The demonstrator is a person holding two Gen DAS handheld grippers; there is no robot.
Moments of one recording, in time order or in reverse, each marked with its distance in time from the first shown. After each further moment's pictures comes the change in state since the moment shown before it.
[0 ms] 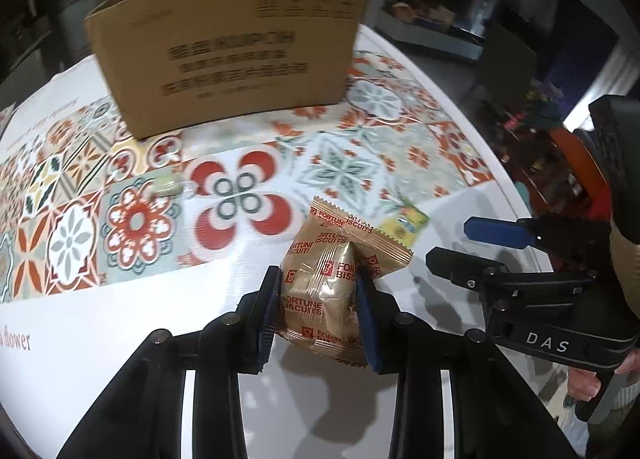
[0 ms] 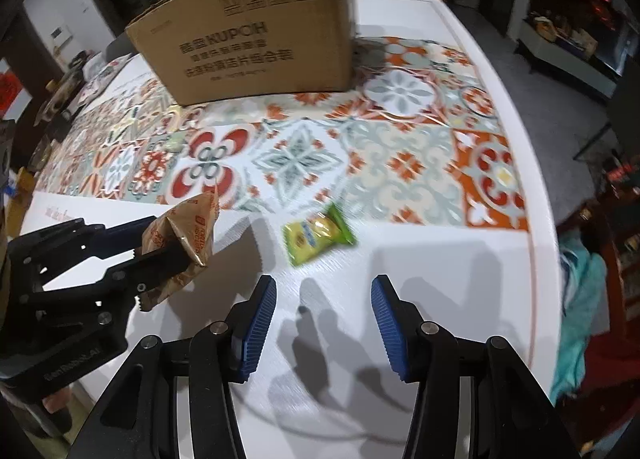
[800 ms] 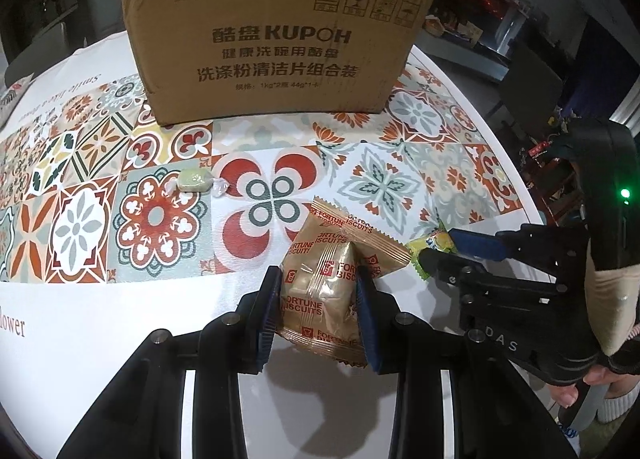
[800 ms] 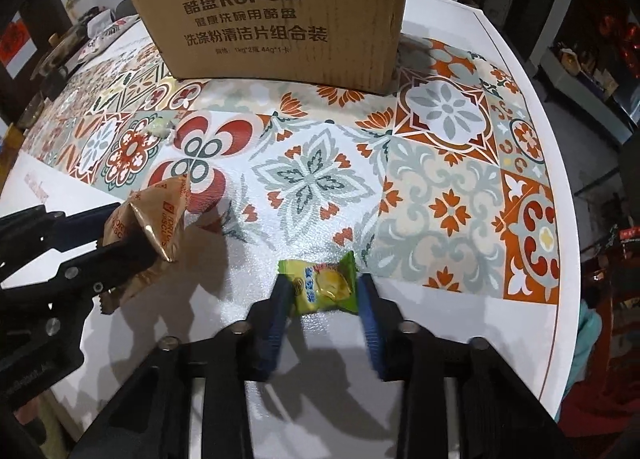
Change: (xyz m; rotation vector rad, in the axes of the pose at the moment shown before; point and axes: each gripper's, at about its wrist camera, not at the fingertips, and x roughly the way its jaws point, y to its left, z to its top) left arm 0.013 0.023 0.006 -0.095 -0.010 0.022; right arm 0.048 0.021 0.028 -0.135 0.046 -0.064
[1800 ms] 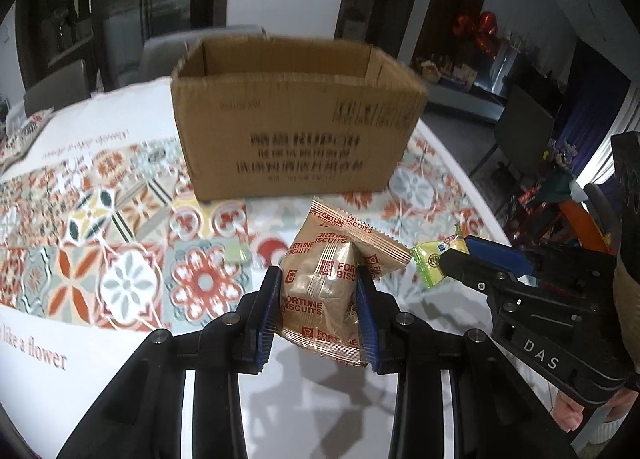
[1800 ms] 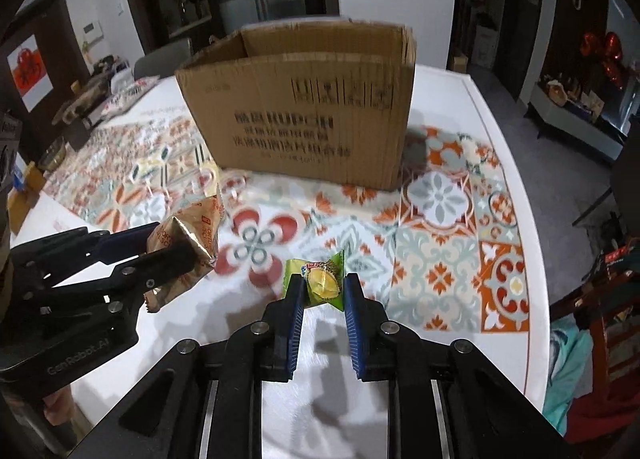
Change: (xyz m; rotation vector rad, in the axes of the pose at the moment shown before) left arm -0.069 0.013 0.029 0.007 -0.204 0.010; right arm -0.077 0.023 0.020 0.034 -0.248 0.021
